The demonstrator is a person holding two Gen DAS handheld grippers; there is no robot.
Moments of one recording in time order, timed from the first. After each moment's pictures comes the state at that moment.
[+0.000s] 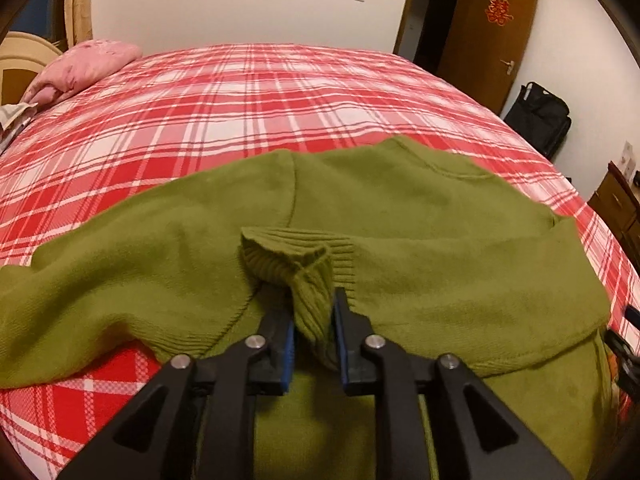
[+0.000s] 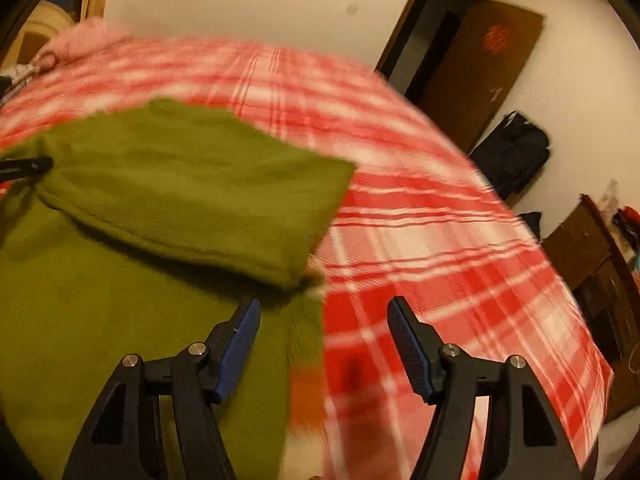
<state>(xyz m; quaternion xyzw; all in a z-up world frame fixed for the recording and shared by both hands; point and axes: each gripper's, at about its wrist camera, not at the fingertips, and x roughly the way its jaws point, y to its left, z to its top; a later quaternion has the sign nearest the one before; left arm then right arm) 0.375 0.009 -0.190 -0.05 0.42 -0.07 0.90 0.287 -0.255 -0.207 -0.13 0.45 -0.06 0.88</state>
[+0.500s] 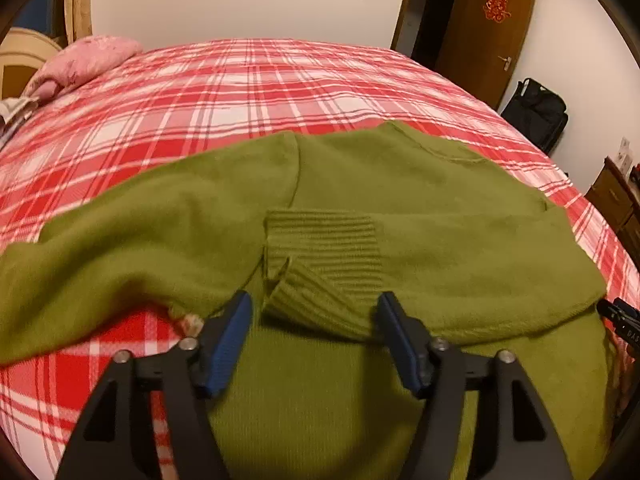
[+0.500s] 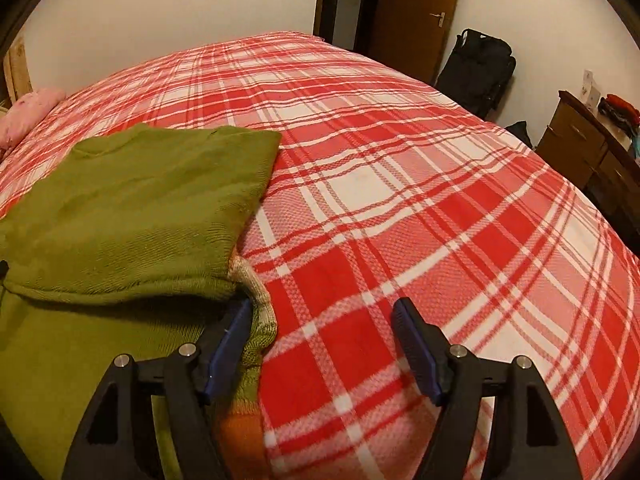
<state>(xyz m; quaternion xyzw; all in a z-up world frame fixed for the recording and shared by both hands) 0.352 0.017 -0.194 -0.06 0.43 -0.08 0.90 0.280 -0.318 -0.223 0.01 0.46 -0.14 0.88</state>
